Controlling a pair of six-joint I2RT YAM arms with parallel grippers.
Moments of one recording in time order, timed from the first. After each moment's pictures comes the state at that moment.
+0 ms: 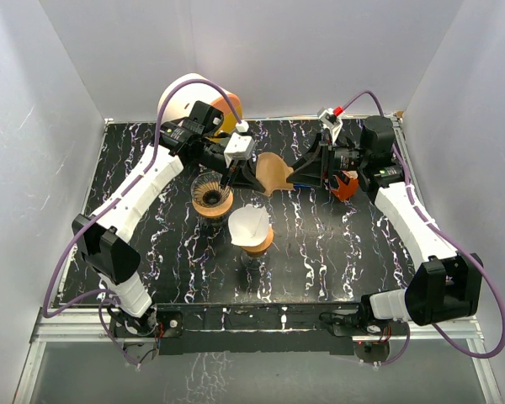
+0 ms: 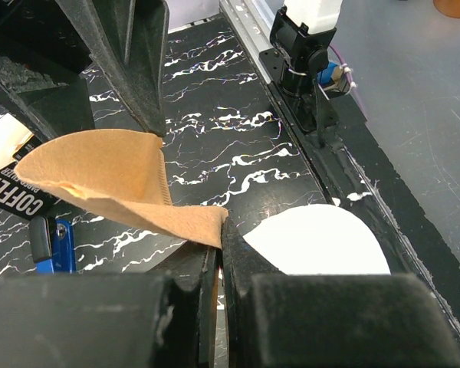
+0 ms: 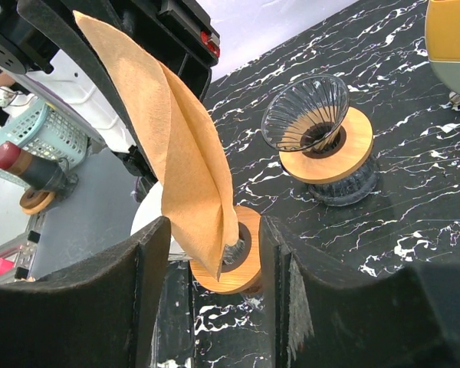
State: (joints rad) left arm -0.55 1.71 1.82 -1.08 1.24 1.00; right arm 0.16 1.33 1.14 0.02 -1.30 0.29
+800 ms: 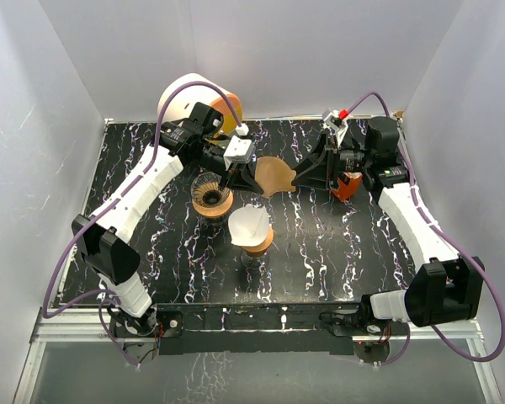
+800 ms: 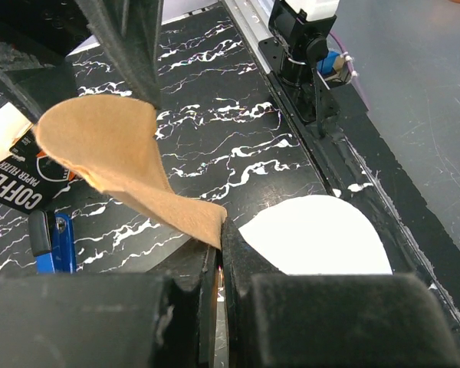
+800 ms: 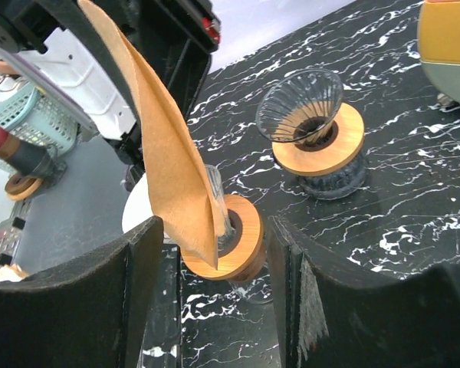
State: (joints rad) left arm -0.55 1.71 1.82 -1.12 1.22 1.05; right arm 0.12 1.32 1.14 -0.05 -1.33 0.19
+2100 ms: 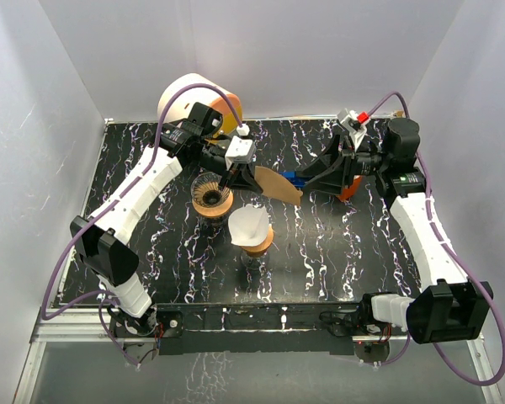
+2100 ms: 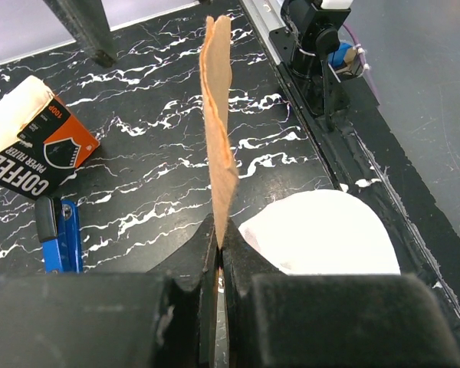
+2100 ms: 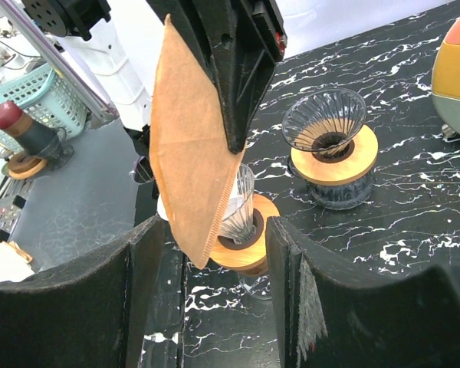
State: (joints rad) left arm -0.55 1.69 1.80 -1.10 1.18 1.03; right arm 0.05 1.22 1.13 -0.07 -1.47 0.16
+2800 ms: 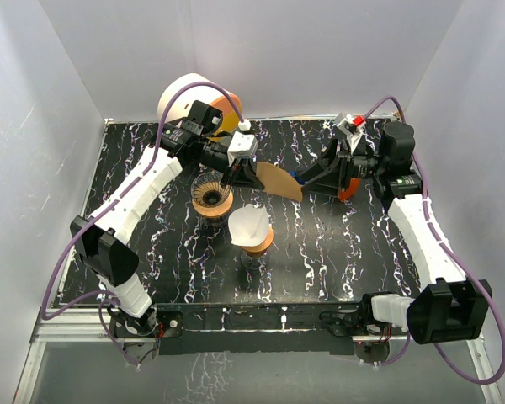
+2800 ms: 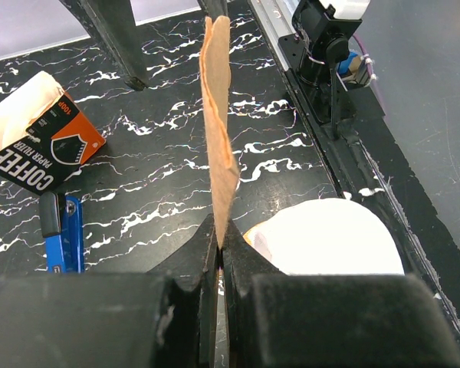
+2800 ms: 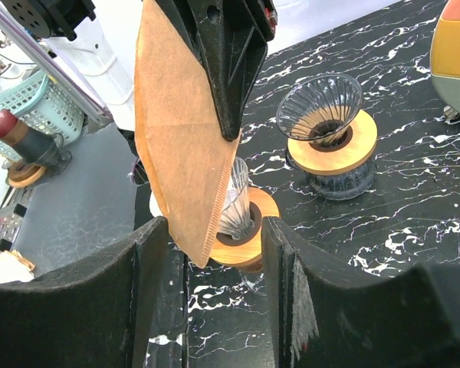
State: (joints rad) left arm -0.55 1.69 1.80 -1.02 1.16 0.92; right arm 0.06 1.21 1.09 -0.07 -1.43 0.16
